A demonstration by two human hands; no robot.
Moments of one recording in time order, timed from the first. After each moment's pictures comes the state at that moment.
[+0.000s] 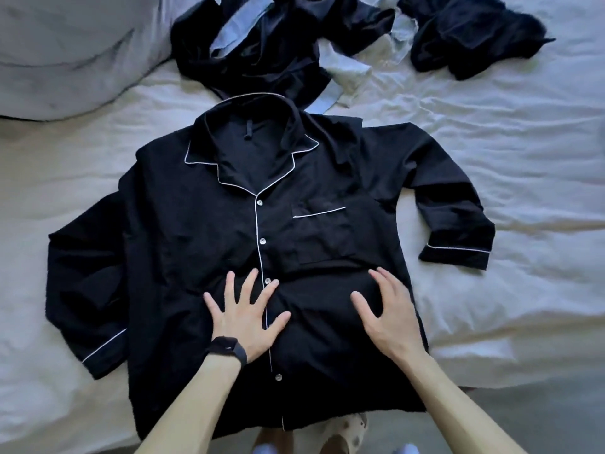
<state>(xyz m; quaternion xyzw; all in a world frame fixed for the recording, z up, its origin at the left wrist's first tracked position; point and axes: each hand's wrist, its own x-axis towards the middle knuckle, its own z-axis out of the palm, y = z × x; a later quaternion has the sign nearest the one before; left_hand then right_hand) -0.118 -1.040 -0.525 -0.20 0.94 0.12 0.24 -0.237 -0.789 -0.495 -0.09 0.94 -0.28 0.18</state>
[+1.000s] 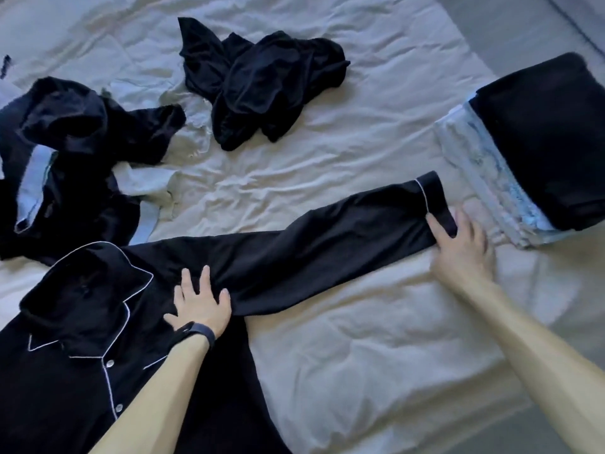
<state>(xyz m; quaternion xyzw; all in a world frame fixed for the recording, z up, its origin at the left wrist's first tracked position) -0.485 -0.889 -0.490 -0.35 0.89 0.10 0.28 -0.596 -0.467 -0.483 0.09 0.96 -0.06 0.24</state>
